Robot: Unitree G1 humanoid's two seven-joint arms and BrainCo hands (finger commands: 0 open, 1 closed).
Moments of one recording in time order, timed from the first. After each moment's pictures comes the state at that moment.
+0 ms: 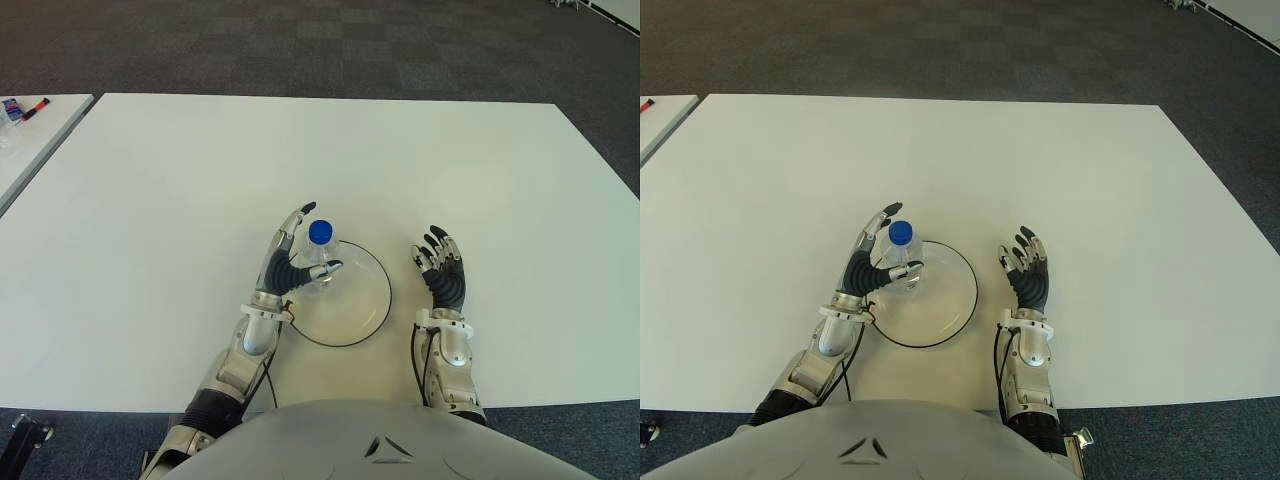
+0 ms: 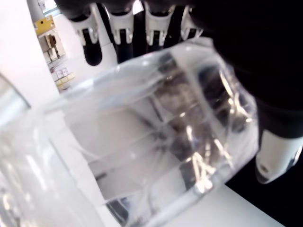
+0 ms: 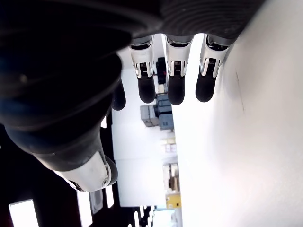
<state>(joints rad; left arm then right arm) 0.14 0.07 -0.26 0.26 0.44 -0.65 0.33 0.22 0.05 -0.05 0.28 0.04 -0.44 -0.13</state>
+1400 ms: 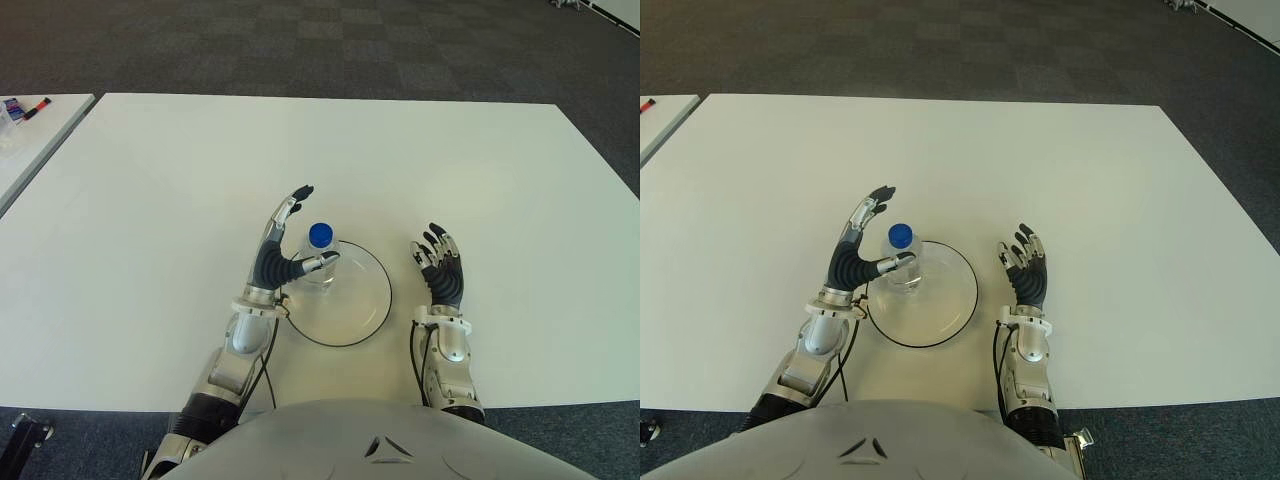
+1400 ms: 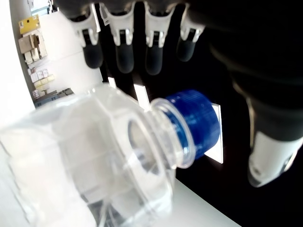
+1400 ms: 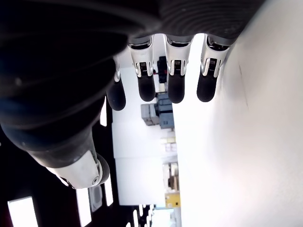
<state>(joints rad) 0.18 0.07 -0.24 0.11 0.34 -0.65 0.24 0.19 0.05 -0.06 0.30 0.02 -0.44 -0.14</state>
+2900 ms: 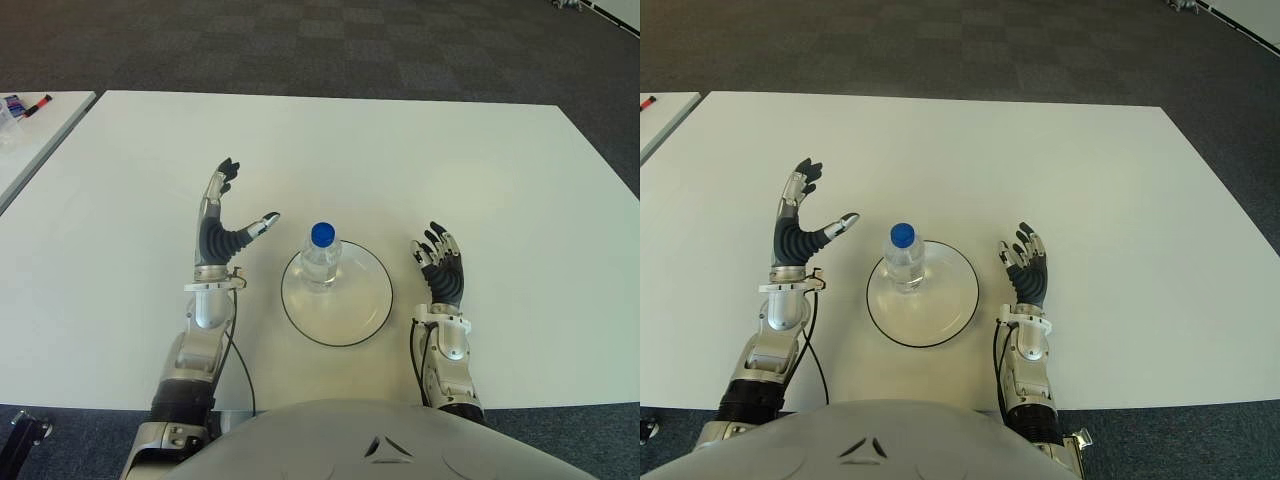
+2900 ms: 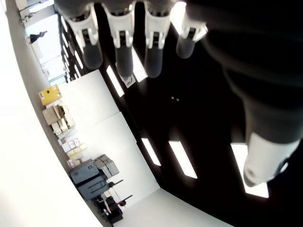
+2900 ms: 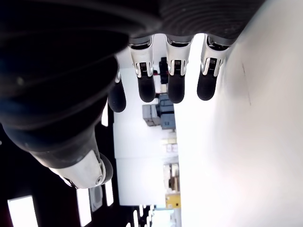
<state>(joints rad) 0.12 0.10 -0.02 0.08 0.33 -0.49 0.31 0.18 0.05 -0.06 0.33 0.01 -0.46 -0.14</state>
